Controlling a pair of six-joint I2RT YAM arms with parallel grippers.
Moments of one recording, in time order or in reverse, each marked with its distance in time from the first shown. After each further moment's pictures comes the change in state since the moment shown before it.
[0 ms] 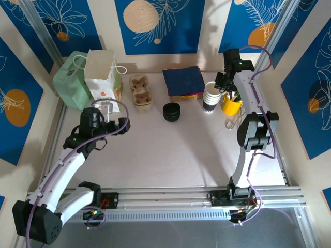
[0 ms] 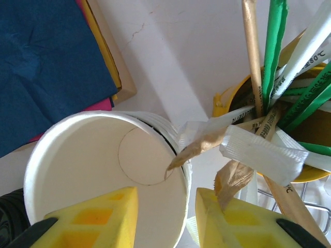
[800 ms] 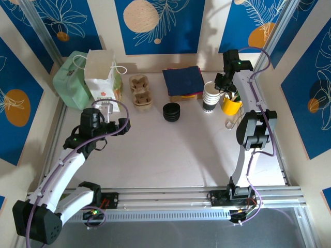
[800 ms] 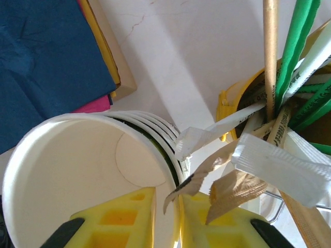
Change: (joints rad) left arm 0.000 0.000 -0.007 0.000 0.001 0.000; right arm 0.001 0.027 0.003 -0.002 -0.022 0.000
